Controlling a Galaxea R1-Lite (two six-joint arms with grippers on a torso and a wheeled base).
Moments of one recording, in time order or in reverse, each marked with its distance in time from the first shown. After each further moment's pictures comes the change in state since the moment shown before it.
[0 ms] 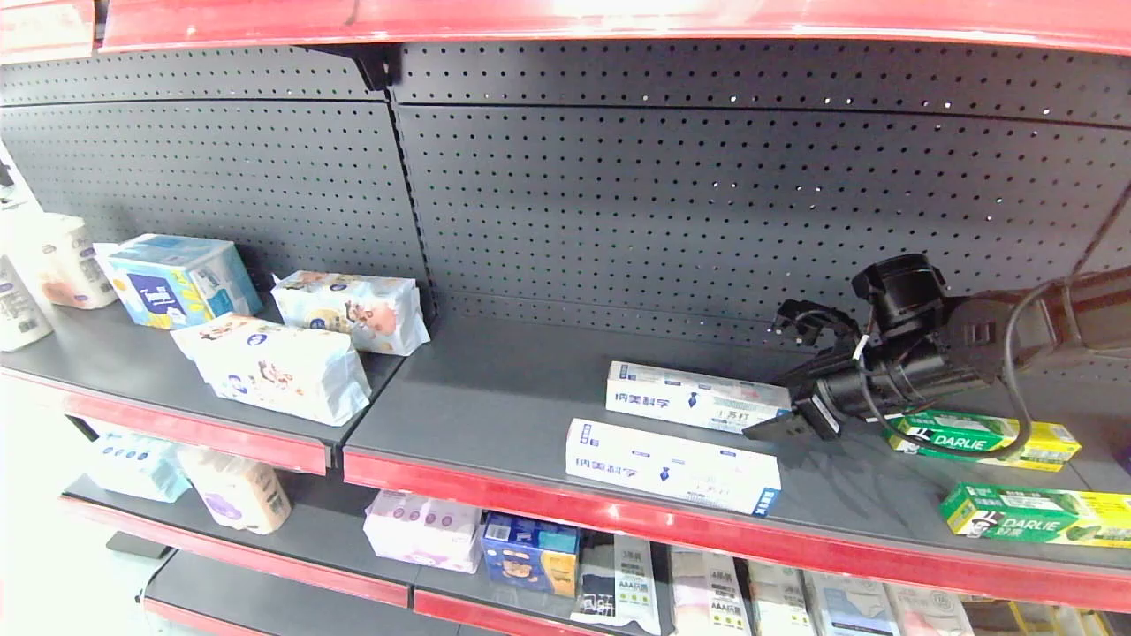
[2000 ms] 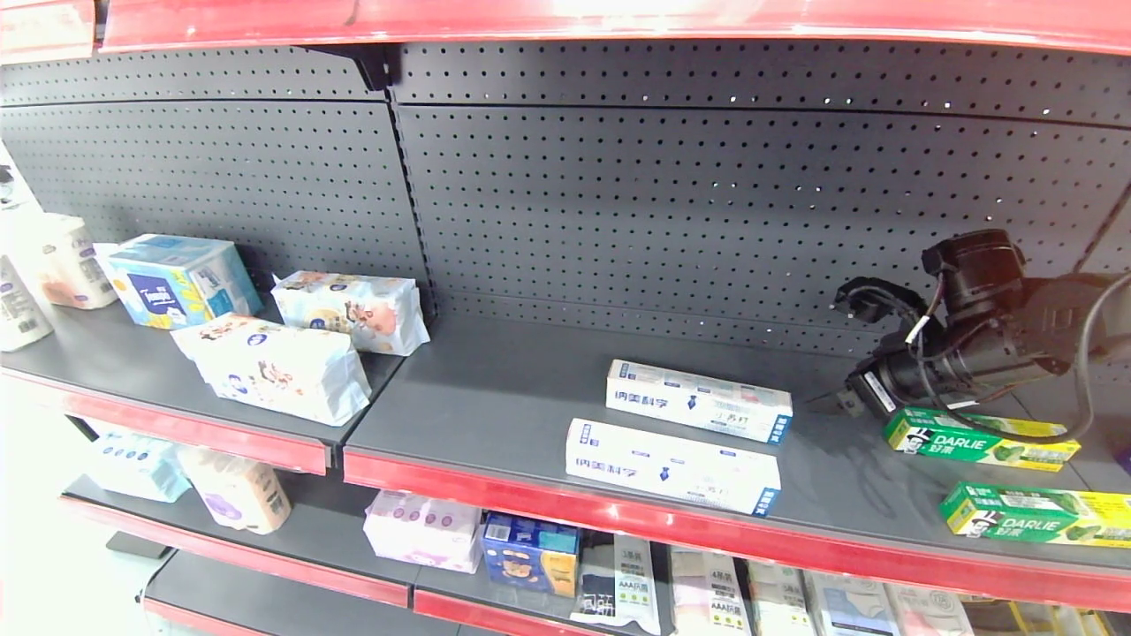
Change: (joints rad) left arm 0.000 0.000 0.000 0.000 0.000 0.000; right arm -0.099 -0.103 0.033 -0.010 -0.275 0.127
